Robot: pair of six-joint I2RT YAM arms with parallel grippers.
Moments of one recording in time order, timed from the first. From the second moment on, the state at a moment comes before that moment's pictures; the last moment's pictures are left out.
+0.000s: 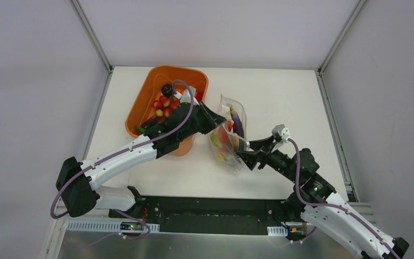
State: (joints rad) left arm -0.88 1.27 1.00 -0.04 -0.17 -1.16; right arm 0.77 0.40 0.39 -0.01 -0.16 0.33
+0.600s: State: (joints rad) left arm -0.88 1.27 1.00 -0.03 -0.17 -1.16; right arm 0.83 0.43 0.28 0.23 0.00 0.24
